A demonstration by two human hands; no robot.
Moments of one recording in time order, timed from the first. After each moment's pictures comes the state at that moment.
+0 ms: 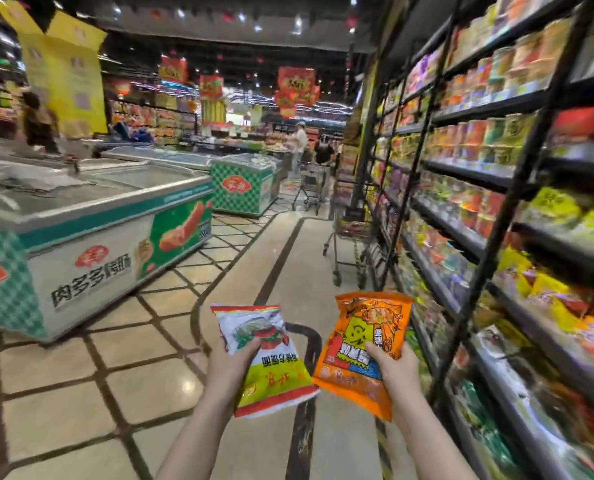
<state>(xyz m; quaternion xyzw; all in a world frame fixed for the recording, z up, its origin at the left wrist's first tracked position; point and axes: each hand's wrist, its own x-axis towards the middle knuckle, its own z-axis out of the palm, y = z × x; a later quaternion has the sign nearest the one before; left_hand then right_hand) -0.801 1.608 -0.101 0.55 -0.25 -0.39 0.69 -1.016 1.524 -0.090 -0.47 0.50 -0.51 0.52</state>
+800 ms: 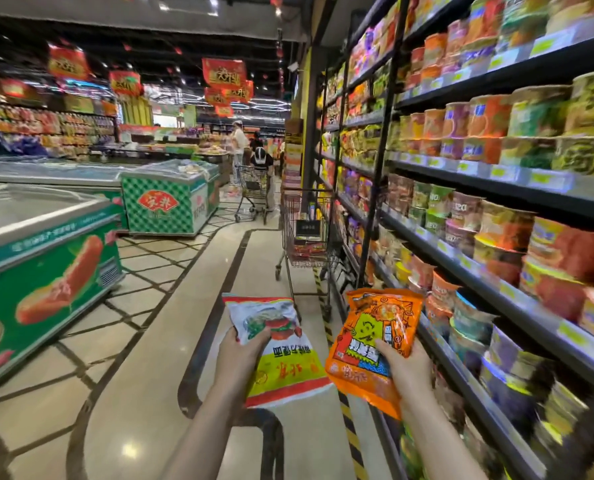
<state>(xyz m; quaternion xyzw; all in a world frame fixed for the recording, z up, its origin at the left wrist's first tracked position) -0.749 0.925 -0.071 0.55 -0.35 -0.42 0.63 -0.975 0.888 -0.080 -0.39 0.55 -0.59 0.45</state>
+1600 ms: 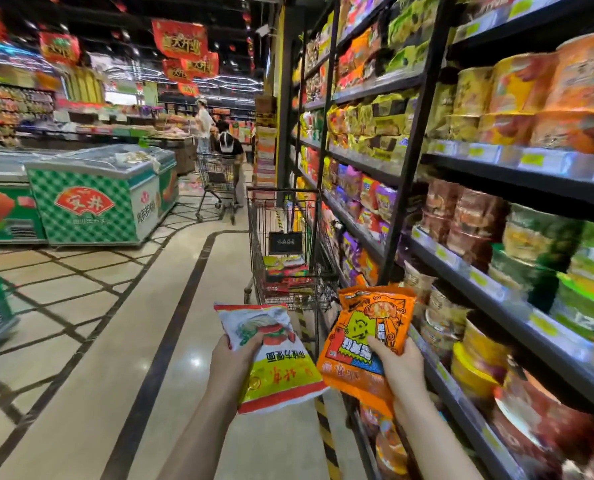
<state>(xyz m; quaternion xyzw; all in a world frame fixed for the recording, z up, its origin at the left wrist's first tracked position) -0.683 0.255 -0.115 0.53 -0.33 -0.48 0.61 -0.914 0.237 -0.108 -0.37 0.56 -0.58 0.46</state>
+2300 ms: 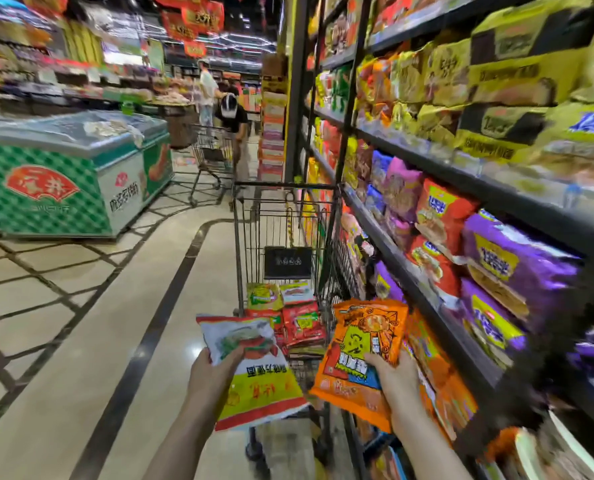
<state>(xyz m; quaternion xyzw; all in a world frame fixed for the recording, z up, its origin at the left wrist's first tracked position) -0.637 -0.278 -0.173 0.61 -0.32 -0.43 0.59 -0.881 -0.316 -0.164 -0.39 0.62 -0.51 0.45</state>
